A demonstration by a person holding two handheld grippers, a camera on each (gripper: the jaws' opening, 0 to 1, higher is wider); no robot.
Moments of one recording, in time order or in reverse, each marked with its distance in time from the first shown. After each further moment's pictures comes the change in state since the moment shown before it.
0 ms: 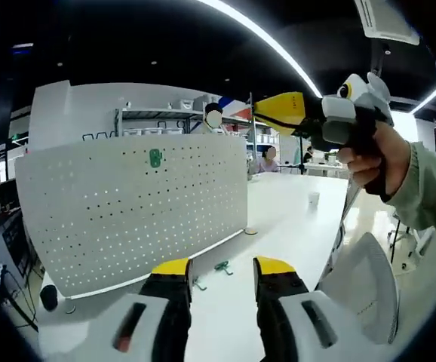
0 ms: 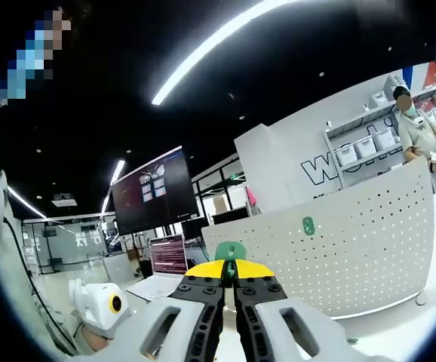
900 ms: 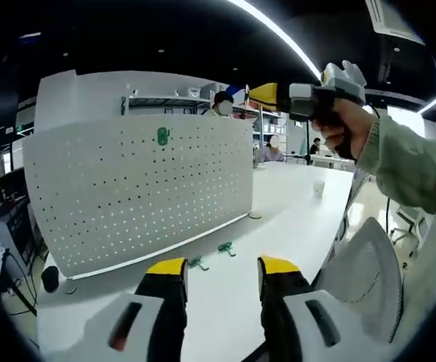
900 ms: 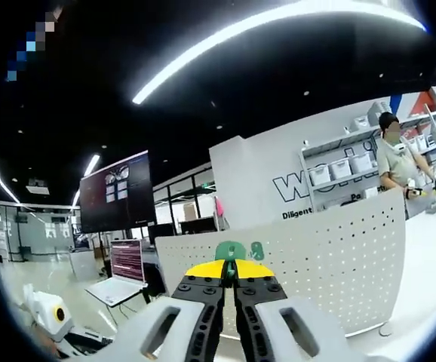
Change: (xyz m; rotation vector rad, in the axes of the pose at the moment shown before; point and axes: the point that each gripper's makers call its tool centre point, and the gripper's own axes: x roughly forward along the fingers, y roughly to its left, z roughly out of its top) left arm -0.010 0.005 -0.031 -0.025 0.061 0.038; right arm 0.019 -0.080 0.028 -0.112 -0.052 -0.171
